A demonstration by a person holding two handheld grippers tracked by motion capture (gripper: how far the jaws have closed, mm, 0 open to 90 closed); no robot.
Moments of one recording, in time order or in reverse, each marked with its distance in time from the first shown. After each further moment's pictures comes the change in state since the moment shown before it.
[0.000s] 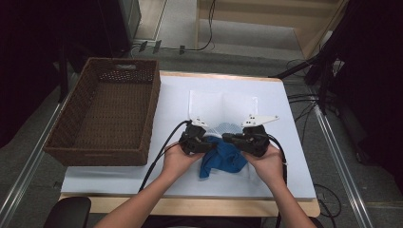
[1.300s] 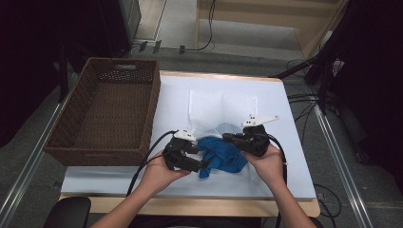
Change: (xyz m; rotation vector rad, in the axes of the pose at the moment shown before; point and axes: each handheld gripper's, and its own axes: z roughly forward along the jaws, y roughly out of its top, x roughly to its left) left arm -0.019 -0.033 -0.056 0.048 -0.076 0.059; right arm -0.001 -0.001 0.001 0.005 -0.002 0.009
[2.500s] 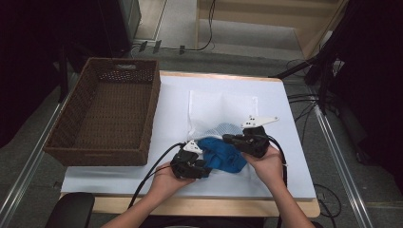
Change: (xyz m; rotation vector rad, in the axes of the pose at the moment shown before) left arm 0.004 -0.028 0.048 0.032 0.020 -0.005; right arm 0.001 -0.003 0.000 0.006 -0.011 0.003
